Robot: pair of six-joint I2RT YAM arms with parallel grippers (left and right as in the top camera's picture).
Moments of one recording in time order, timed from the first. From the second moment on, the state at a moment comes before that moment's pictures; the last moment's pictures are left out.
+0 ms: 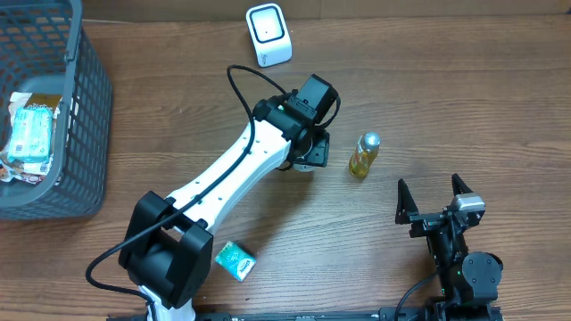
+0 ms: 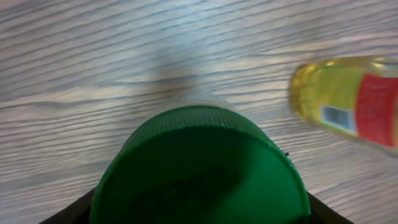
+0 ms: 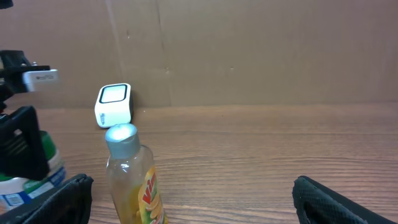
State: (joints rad) left arm -0.65 1.90 1.58 -0.94 0.01 -0.51; right arm 0.02 0.01 0.02 -0.03 -0.09 0.07
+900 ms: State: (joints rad) left arm -0.75 2.03 1.55 -0.88 -0.02 -0.56; right arm 0.02 0.01 0.02 -0.03 -0.09 0.07
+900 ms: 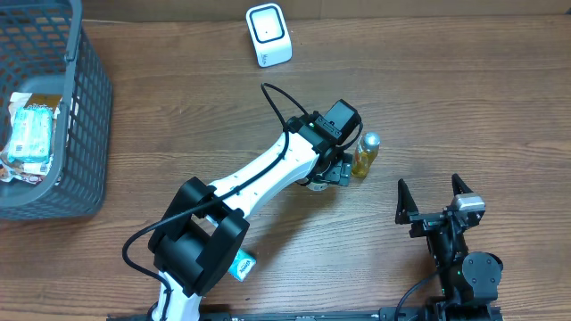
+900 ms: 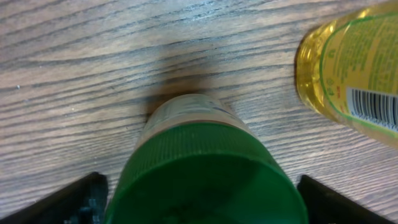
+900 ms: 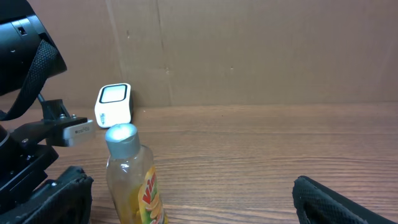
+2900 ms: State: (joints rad) left arm -0.76 1.41 0.84 -1.22 0.07 -1.00; right arm 0.02 0.01 0.02 -0.02 -0.09 0.07
